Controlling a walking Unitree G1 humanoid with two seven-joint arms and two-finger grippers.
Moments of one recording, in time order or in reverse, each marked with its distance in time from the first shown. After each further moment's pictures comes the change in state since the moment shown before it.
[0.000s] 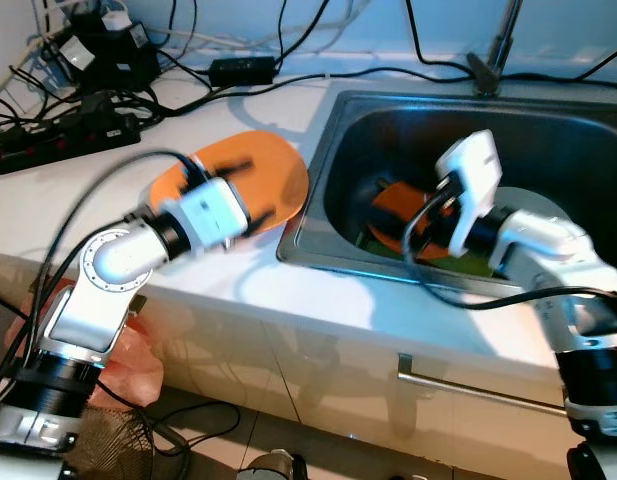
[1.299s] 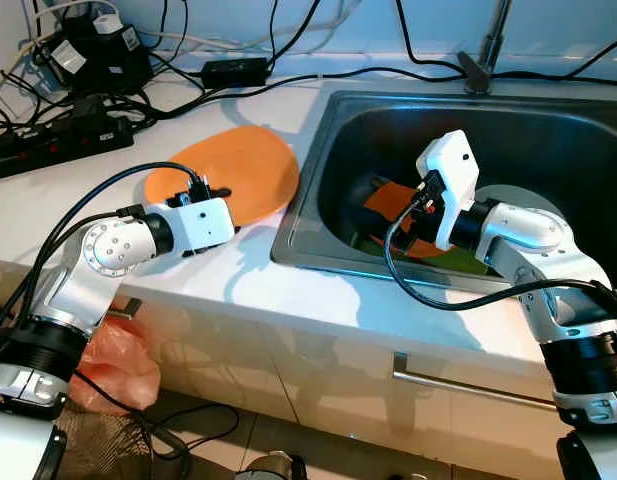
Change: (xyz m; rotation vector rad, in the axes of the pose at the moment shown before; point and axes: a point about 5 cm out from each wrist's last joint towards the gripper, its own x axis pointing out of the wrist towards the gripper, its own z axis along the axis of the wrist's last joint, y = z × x) left arm 0.000 0.013 -0.045 0.148 0.251 -0.093; right arm 0.012 0.004 0.011 -0.088 -0.020 0.035
